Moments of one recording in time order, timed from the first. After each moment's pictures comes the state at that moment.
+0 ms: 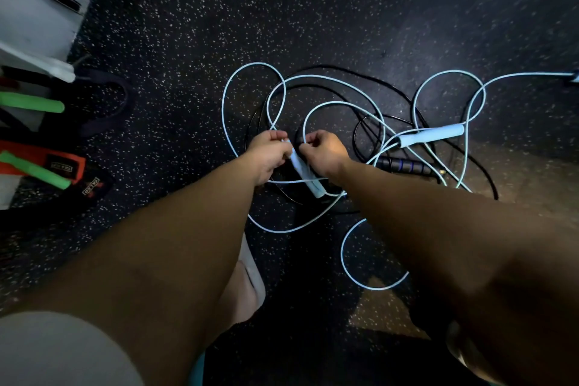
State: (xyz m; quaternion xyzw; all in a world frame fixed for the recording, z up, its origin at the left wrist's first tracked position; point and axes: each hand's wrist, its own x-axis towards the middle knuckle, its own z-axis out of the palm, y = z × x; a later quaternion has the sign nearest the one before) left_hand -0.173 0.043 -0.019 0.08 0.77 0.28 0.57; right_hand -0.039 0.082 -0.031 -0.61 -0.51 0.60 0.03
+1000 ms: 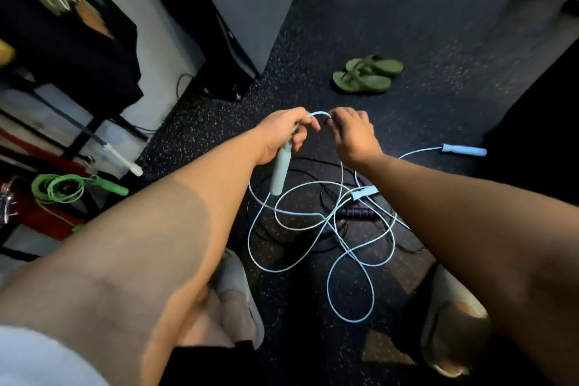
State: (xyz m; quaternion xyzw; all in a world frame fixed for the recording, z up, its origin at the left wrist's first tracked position) left_hand -0.099 0.071 0.297 0.46 0.60 0.32 0.58; right_hand 0.073 0.116 0.224 -0.53 -0.78 0.22 0.24
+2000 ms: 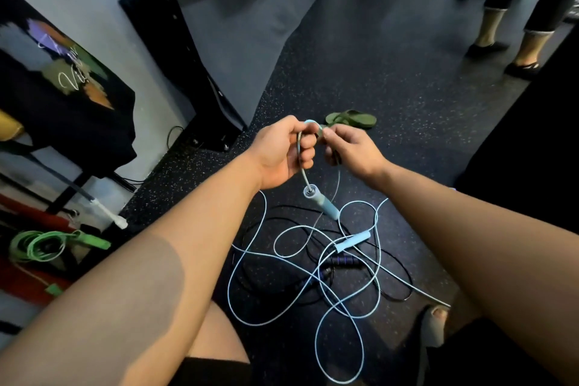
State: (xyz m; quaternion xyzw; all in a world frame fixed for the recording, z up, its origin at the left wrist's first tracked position) left_hand -0.060 0.088 0.394 0.35 0.45 0.42 0.70; right_hand 0.105 0.142 0.332 -0.41 -0.64 0.53 0.38
